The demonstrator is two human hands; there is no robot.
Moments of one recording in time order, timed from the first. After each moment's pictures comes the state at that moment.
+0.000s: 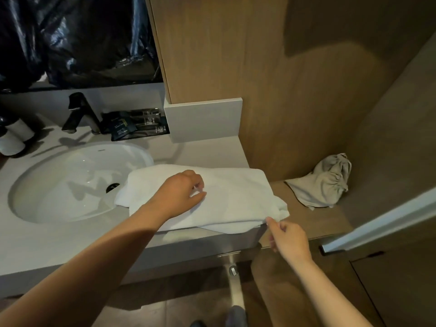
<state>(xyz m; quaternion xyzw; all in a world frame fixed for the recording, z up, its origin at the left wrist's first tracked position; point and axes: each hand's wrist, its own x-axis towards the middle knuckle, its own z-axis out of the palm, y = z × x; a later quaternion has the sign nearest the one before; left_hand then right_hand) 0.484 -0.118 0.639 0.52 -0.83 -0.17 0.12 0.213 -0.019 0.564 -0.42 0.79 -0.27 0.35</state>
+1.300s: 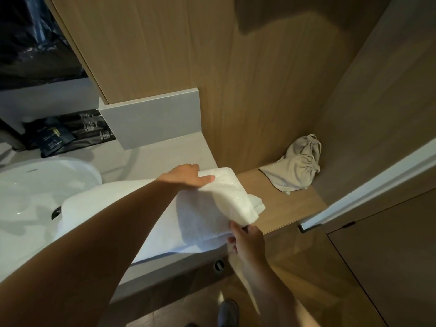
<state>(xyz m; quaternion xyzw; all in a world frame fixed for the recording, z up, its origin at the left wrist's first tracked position) 0.373 -0.256 0.569 0.55 -0.78 -0.27 -0.14 0.249 -0.051 0.540 -0.22 0.75 -0.43 0.45</state>
